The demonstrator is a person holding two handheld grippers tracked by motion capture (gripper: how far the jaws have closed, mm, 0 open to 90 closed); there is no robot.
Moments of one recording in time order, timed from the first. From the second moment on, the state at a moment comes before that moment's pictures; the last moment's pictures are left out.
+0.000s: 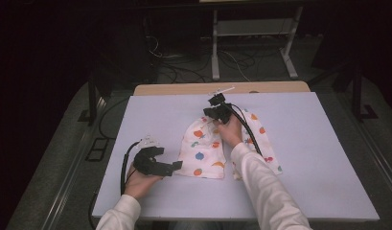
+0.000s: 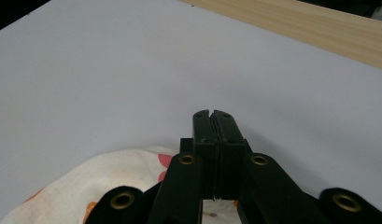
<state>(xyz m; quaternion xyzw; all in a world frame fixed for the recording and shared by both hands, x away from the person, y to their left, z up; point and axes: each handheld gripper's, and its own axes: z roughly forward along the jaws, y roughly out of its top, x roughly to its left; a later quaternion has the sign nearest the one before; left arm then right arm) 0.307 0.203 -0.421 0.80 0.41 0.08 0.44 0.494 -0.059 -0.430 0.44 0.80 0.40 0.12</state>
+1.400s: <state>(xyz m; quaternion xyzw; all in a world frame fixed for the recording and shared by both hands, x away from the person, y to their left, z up) 0.312 0.206 -0.443 0.81 0.45 -0.05 0.39 0.492 -0.060 -0.433 0.44 0.79 0.40 0.13</state>
